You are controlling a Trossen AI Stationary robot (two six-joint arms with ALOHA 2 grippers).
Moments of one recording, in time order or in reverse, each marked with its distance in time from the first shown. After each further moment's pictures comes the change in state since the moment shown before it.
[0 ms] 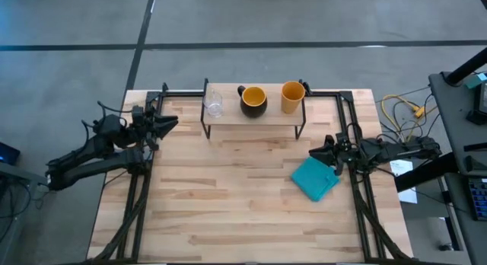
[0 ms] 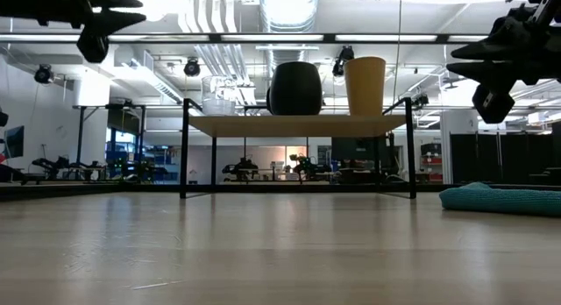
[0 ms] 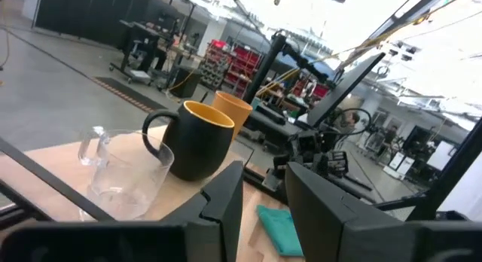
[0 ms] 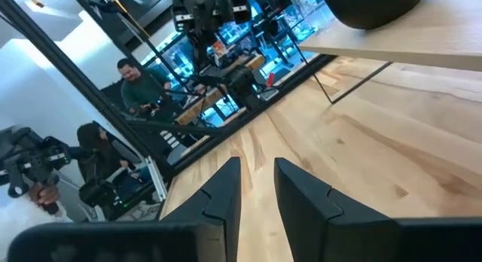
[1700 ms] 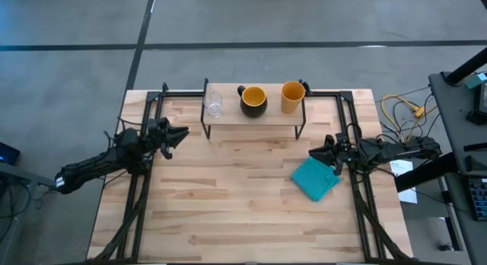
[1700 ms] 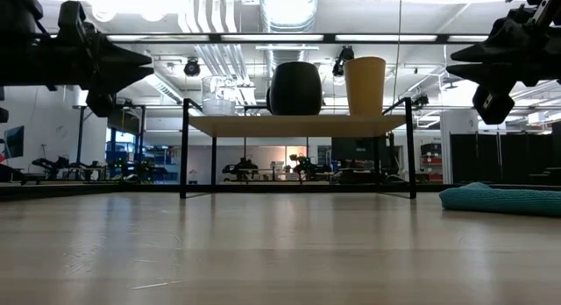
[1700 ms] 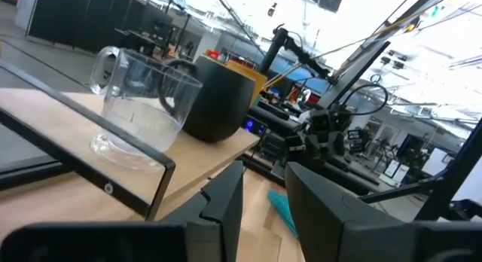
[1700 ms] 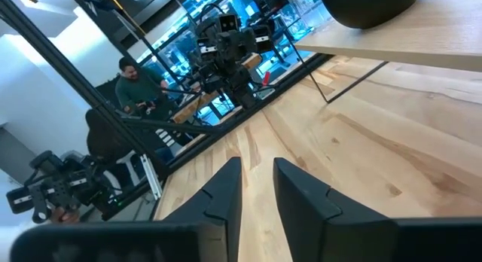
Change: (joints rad) left arm 0.000 -0.201 -0.436 0.294 0.005 -0.003; right arm 0.000 0.003 0.000 -0.009 0.007 -0.010
